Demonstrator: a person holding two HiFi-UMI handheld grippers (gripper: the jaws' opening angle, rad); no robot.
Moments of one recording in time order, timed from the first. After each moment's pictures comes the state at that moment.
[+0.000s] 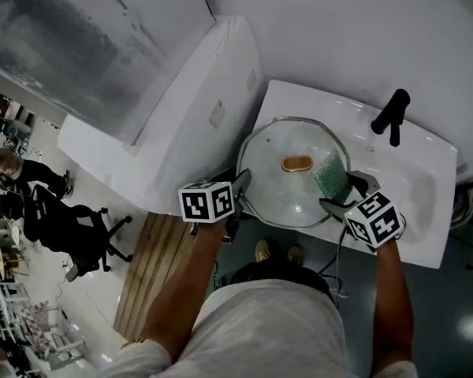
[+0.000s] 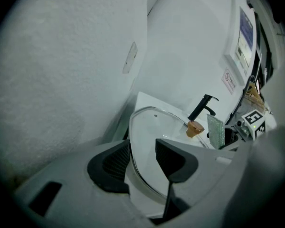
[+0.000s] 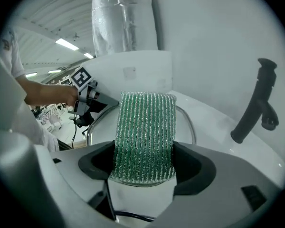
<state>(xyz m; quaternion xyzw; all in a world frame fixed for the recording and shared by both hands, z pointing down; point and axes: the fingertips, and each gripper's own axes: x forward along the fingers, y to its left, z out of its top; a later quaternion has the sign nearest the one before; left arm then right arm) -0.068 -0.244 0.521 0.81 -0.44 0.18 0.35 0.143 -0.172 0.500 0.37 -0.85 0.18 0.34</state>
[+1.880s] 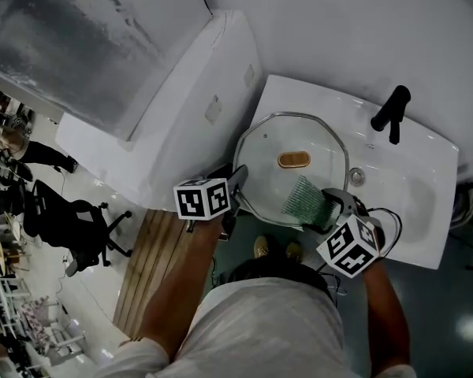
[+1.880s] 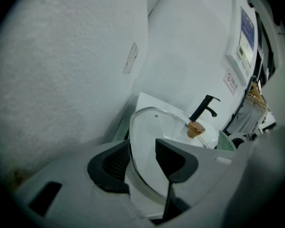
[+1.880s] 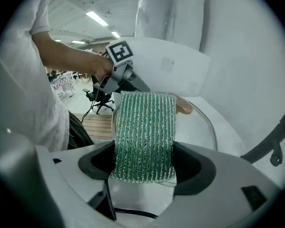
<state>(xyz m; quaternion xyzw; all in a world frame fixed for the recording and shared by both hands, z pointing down) -0.070 -0.244 0.522 0.80 -0.45 0.18 0.35 0.091 -0.120 0.508 0.27 -0.86 0.06 0.43</state>
